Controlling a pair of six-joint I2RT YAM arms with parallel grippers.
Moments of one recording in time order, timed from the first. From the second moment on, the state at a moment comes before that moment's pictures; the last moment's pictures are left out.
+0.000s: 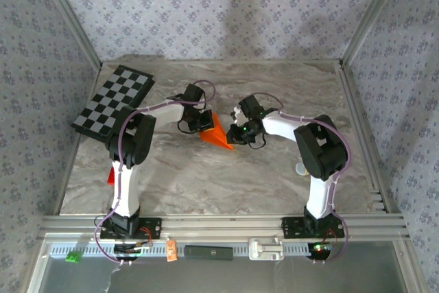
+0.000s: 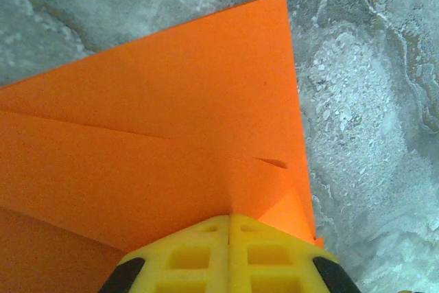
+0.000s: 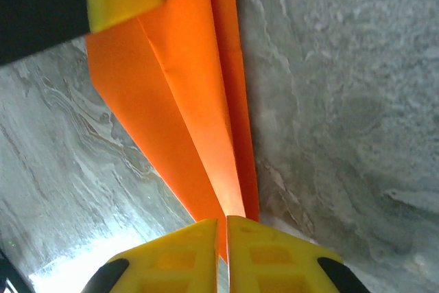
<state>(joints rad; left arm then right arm) -0.48 2.08 1.39 -0.45 0.38 -0.66 0.52 1.90 1.16 -0.39 -0.49 0.43</state>
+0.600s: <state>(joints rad) -0.48 2.08 1.42 -0.48 0.39 -0.67 0.52 1.80 1.08 -0.39 -0.48 0.42</state>
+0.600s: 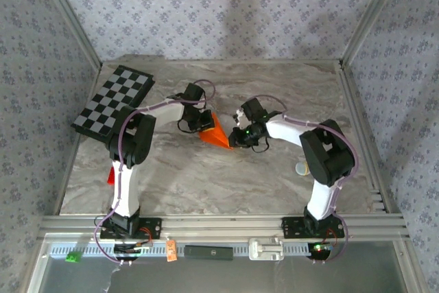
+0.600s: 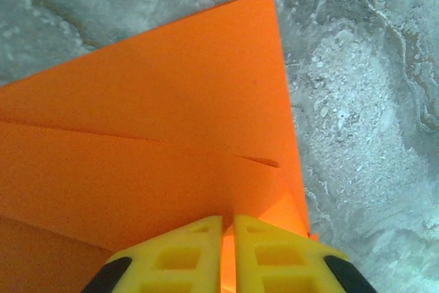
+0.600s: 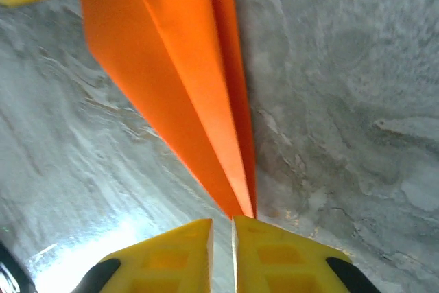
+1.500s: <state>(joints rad) -0.29 1.60 0.93 -0.29 0.37 -0.96 0.54 2.08 1.42 -0.39 -0.52 0.30</state>
